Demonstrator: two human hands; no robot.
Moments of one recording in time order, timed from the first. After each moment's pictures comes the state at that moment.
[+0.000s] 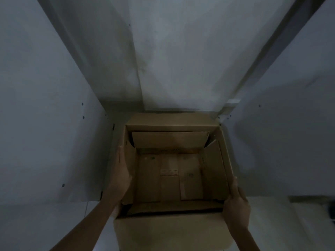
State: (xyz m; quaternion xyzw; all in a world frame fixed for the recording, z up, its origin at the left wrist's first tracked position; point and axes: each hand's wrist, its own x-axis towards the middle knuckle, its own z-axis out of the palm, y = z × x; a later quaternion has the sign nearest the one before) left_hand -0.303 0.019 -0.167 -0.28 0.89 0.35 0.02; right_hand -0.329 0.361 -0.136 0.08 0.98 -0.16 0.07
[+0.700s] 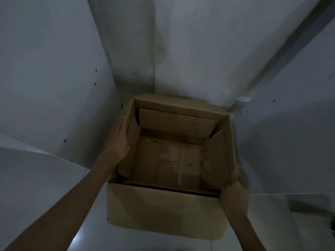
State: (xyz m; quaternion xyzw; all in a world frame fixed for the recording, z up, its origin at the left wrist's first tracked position) left_hand -0.294 0.011 -0.159 -0.25 0.92 0.29 0.00; right_hand -0.331 0.378 -0.146 0.03 0.99 -0.11 0.08
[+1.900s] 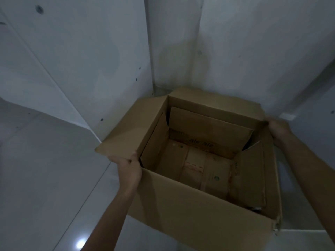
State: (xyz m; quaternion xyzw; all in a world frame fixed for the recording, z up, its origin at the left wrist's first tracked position) left_hand -0.203 0.096 -0.172 -0.59 0.56 0.52 -0.24; right_hand -0.584 0.319 -0.159 0.08 0.82 -0.55 0.14
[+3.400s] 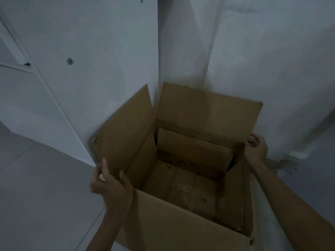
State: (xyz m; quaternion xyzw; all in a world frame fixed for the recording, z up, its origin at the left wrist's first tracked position) left_hand -0.212 0.018 -0.171 -0.48 0.73 0.11 -0.47; right_hand -0.572 0.211 -0.163 -0.05 0.80 -0.59 -0.02
